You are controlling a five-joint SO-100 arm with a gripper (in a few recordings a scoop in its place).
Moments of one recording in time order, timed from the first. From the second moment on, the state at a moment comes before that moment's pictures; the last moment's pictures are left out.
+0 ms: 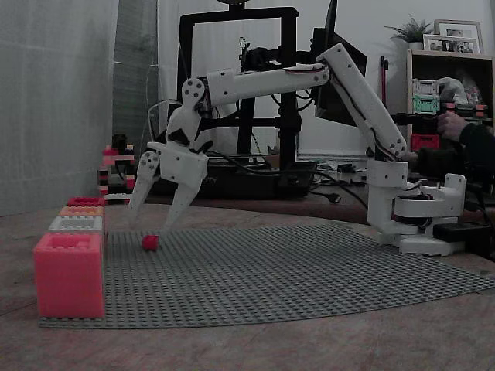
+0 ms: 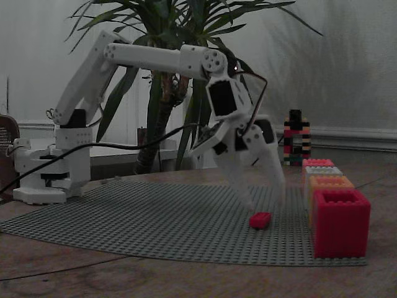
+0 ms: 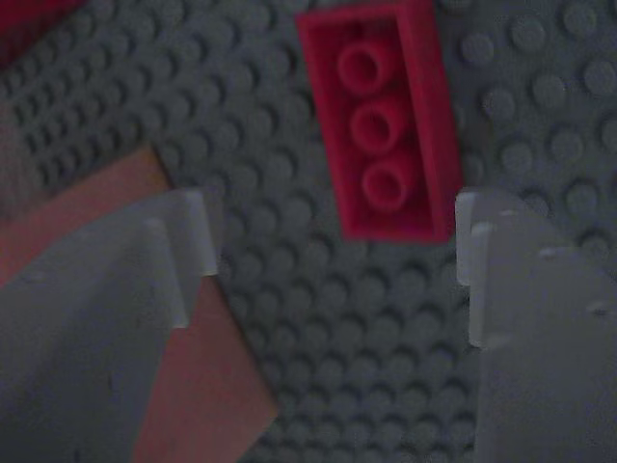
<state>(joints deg) 6.7 51.2 57.8 71.5 -0.9</state>
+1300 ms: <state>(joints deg) 6.7 41.0 44.0 77.7 1.7</state>
